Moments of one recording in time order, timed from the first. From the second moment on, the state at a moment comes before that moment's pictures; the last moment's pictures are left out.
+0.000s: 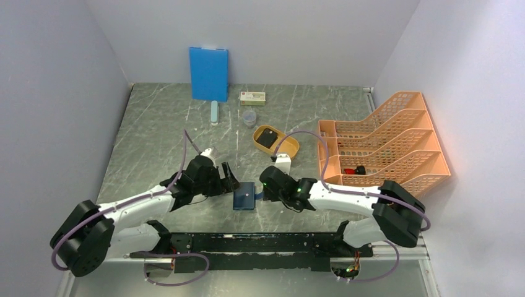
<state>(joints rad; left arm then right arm) -0.69 1.15 0.41 0.02 0.06 -0.85 1.05 1.38 0.67 -0.24 0.41 0.81</state>
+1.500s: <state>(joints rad) -0.69 0.96 0.43 -0.17 0.05 -0.76 0.97 1.46 0.64 -0.07 0.19 0.82</state>
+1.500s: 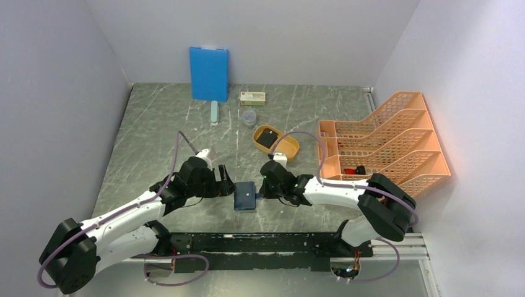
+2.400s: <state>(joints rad) -0.88 1.09 0.51 -0.15 -0.12 -0.77 0.98 1.33 0.59 -0.02 0.09 0.76</state>
